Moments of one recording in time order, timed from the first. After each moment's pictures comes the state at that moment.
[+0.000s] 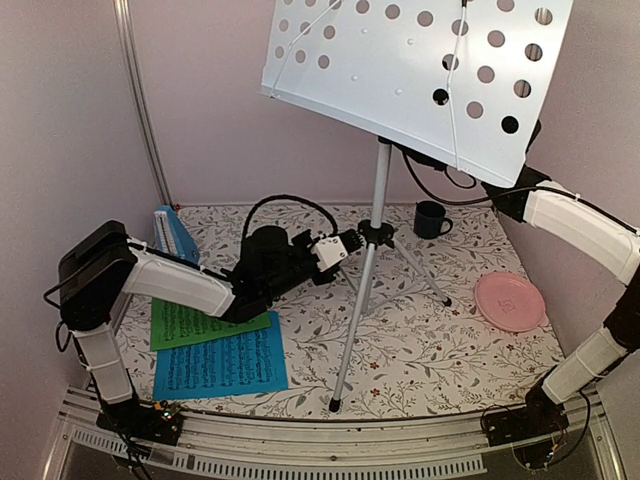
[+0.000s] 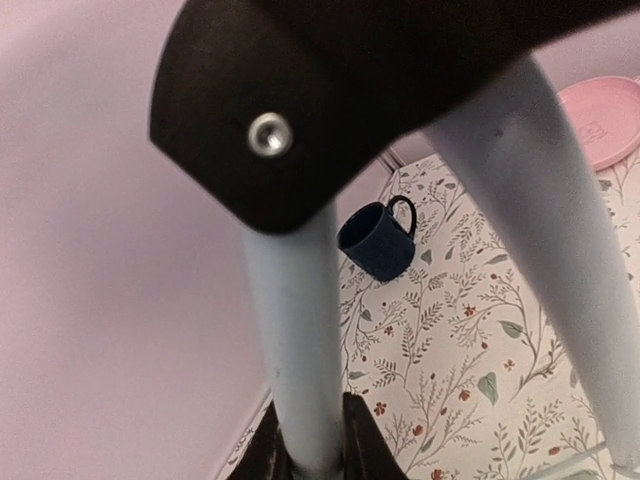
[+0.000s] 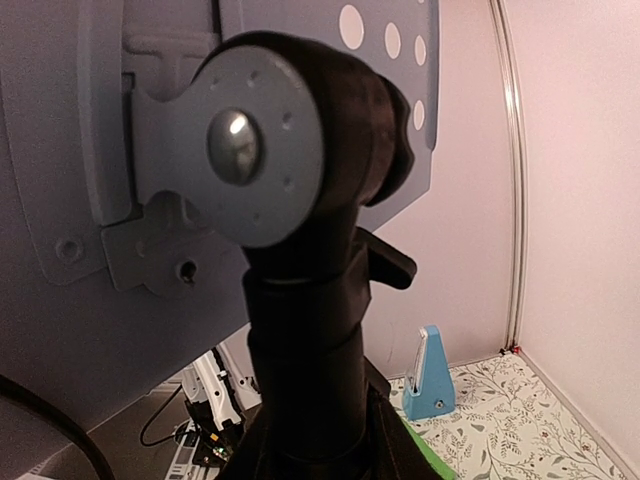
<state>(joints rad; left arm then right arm) -0.94 1.84 0.99 0.82 -0.14 0.76 0.54 1.50 1.40 0.51 -0.95 0.45</state>
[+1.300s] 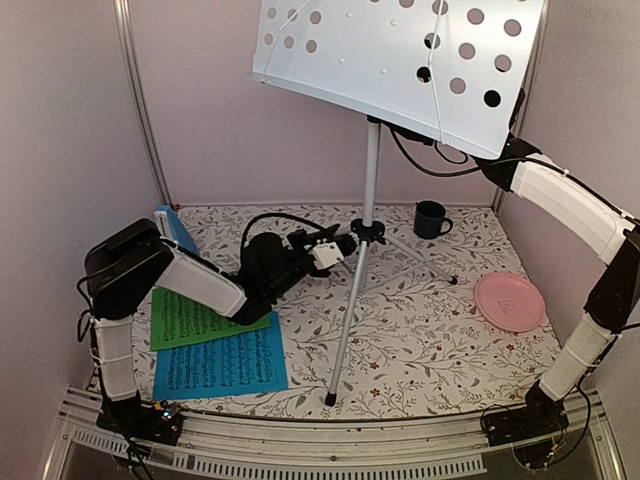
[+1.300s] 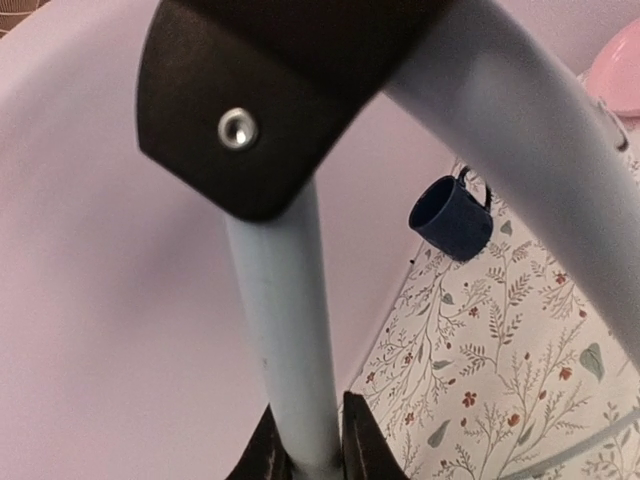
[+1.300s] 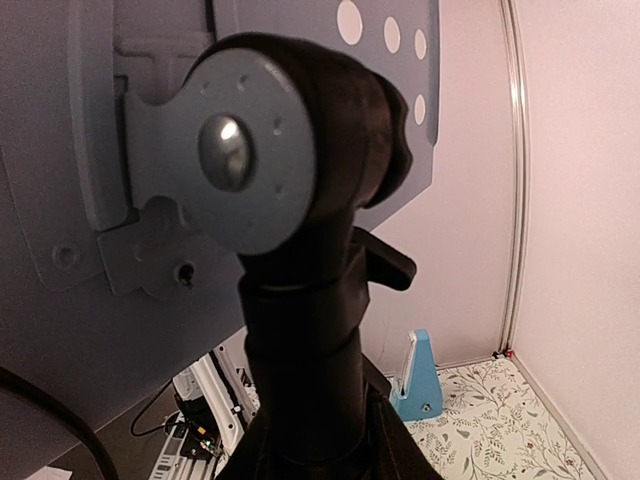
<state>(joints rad) -0.86 2.00 1.00 1.10 -0.13 0.93 0.53 1.65 1.68 0.32 -1.01 0.37</state>
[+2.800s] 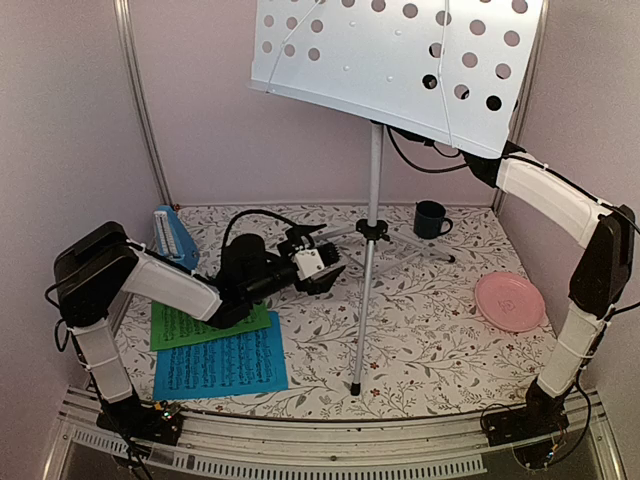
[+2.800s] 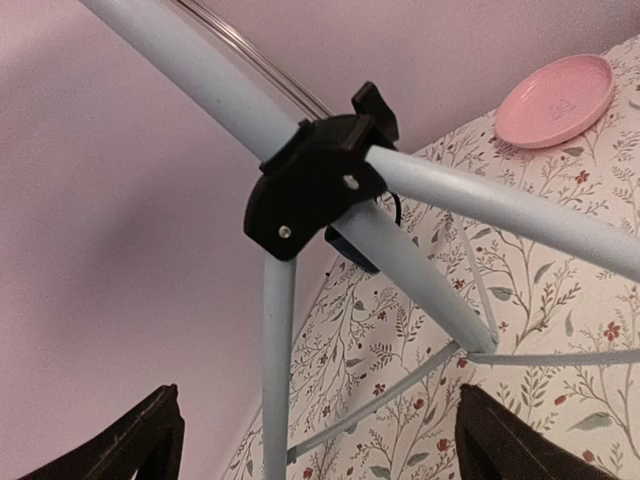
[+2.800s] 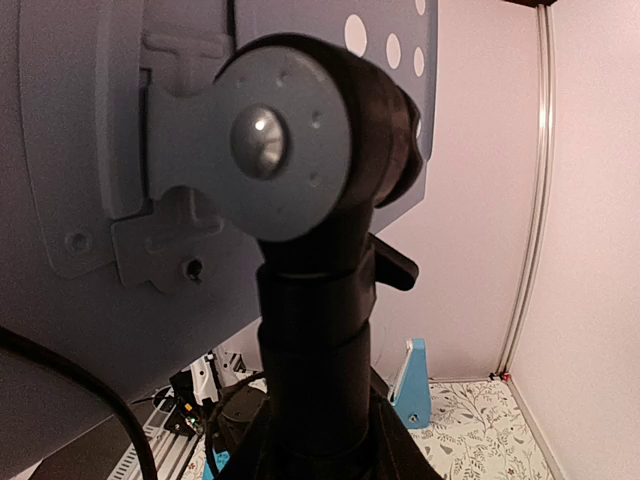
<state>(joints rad) -0.85 1.84 0.84 1.00 0.05 0.81 0.46 1.76 1.74 0.50 -1.16 0.40</state>
